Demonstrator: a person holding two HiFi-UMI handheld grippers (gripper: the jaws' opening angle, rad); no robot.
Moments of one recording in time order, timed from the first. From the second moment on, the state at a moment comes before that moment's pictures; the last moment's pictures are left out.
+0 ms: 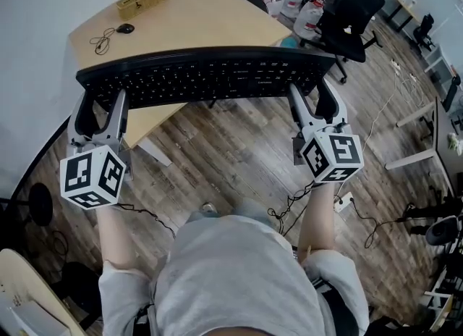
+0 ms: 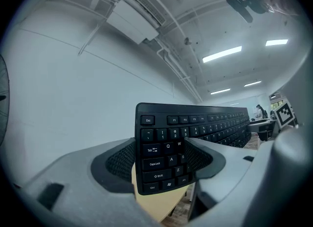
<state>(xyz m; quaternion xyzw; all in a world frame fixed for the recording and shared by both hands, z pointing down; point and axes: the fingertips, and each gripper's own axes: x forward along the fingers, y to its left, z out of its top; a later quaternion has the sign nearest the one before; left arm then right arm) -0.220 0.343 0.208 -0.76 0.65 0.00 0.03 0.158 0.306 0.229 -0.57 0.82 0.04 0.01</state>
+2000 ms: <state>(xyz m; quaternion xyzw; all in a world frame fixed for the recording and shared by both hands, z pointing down) -0.184 -0.065 0.223 -0.73 0.68 -0.02 0.01 0.190 -0.130 0.245 -0.54 0.84 0.02 0.00</state>
